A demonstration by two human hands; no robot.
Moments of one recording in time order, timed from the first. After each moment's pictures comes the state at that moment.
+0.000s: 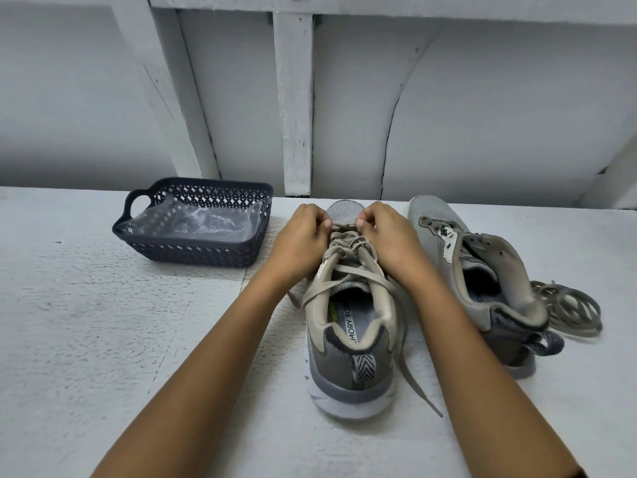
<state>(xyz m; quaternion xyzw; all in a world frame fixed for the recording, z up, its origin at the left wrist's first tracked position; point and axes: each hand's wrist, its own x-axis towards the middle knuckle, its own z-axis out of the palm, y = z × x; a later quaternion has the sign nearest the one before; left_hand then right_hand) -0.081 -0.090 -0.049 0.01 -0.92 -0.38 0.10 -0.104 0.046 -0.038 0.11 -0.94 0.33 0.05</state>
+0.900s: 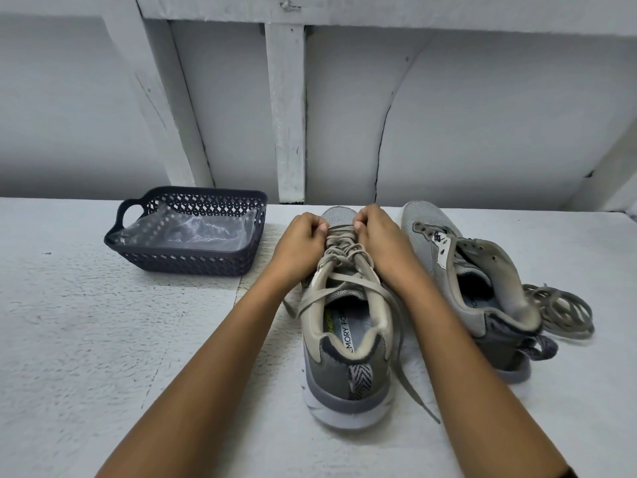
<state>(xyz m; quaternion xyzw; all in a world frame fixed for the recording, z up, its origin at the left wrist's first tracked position) -0.094 -0.086 -0.055 0.04 -0.88 -0.48 0.07 -0.108 0.047 -0.043 0.12 -0.94 0.32 0.06</state>
